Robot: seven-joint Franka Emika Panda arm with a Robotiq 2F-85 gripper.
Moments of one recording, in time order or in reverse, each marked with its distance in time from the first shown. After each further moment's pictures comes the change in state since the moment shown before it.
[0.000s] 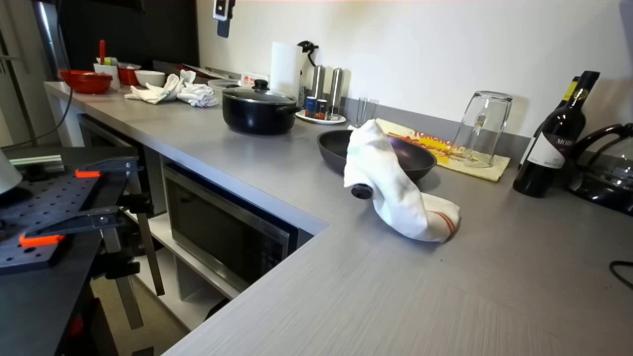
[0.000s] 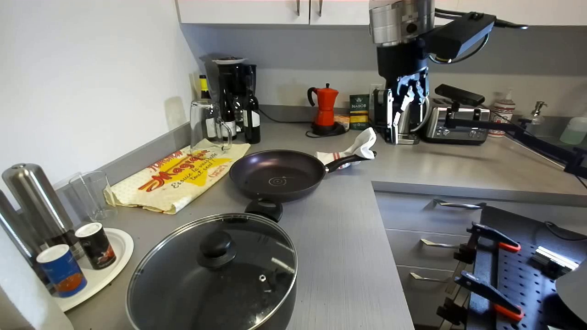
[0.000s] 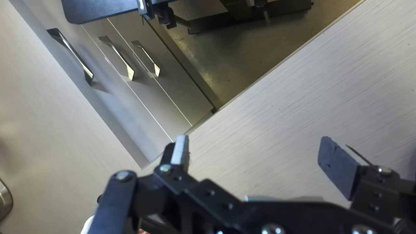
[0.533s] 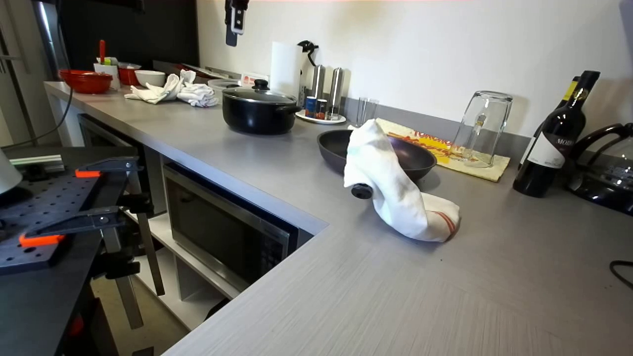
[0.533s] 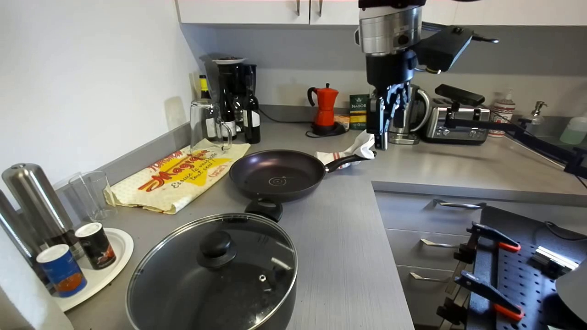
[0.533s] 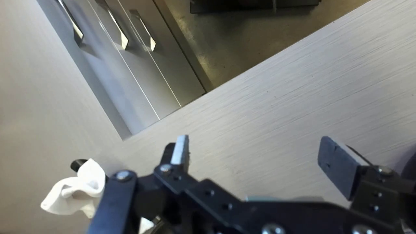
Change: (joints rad) arm 0.037 0.061 -0.032 0.005 -0.055 0.096 -0.109
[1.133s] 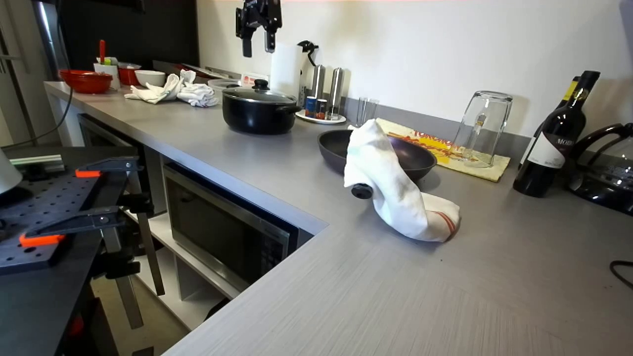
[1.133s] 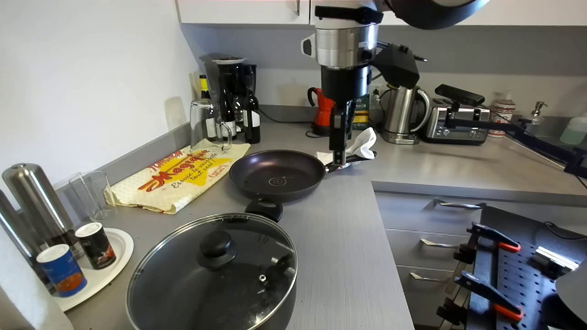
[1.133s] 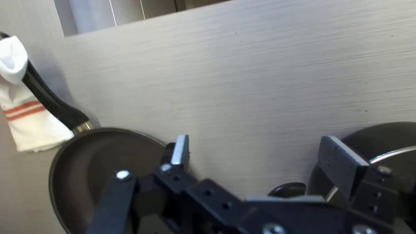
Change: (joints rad) arm 0.100 0.182 0.001 0.118 -0.062 0.165 -0.220
